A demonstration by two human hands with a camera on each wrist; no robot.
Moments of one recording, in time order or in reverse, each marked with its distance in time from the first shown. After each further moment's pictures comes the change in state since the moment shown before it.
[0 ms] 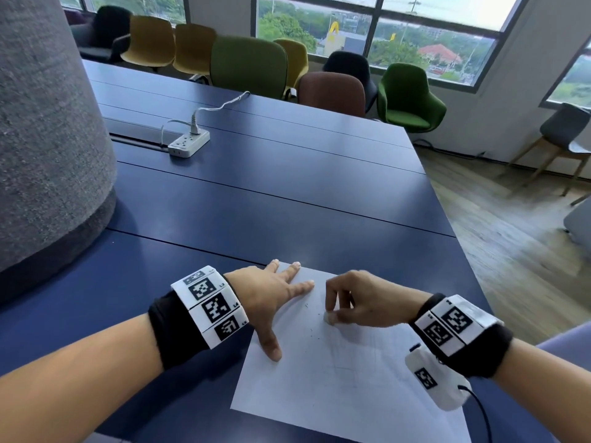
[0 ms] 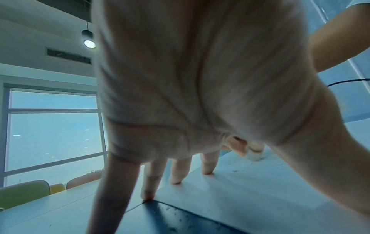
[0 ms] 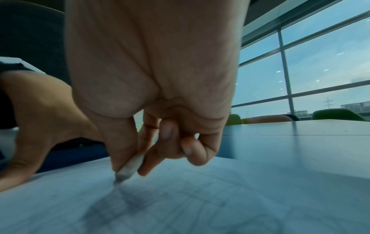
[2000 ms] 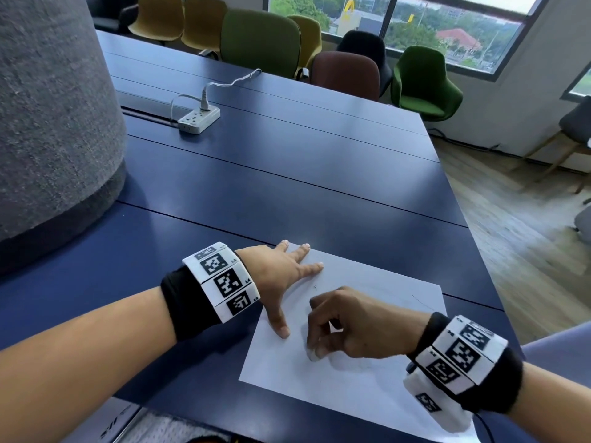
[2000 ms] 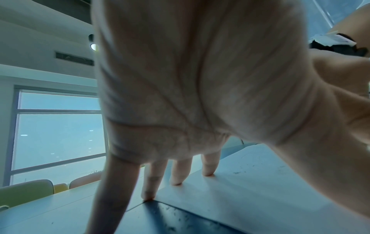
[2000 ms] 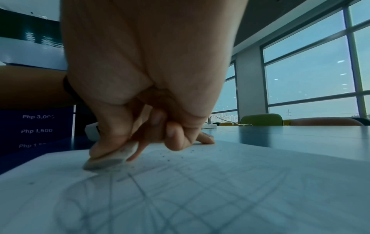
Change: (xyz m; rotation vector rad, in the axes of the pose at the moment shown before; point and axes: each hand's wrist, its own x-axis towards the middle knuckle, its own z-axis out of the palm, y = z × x) left_hand -0.004 0.003 -0.002 0.006 -0.003 -0.016; right_hand -0.018 -0.044 0.031 0.044 -0.121 -0.273
